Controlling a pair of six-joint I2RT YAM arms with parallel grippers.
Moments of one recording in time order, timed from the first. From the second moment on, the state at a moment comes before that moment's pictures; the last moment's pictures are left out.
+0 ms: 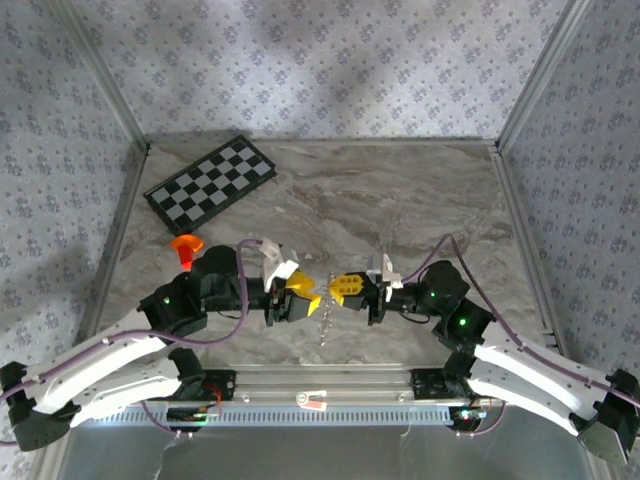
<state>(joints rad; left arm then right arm) -1.00 0.80 0.79 -0.29 0.41 -0.31 0.90 0.71 0.48 0.33 -0.55 0.08</state>
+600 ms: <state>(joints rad) -1.00 0.81 0.78 -0.21 0.49 -0.33 0.90 0.71 0.48 0.34 -0.55 0.08</state>
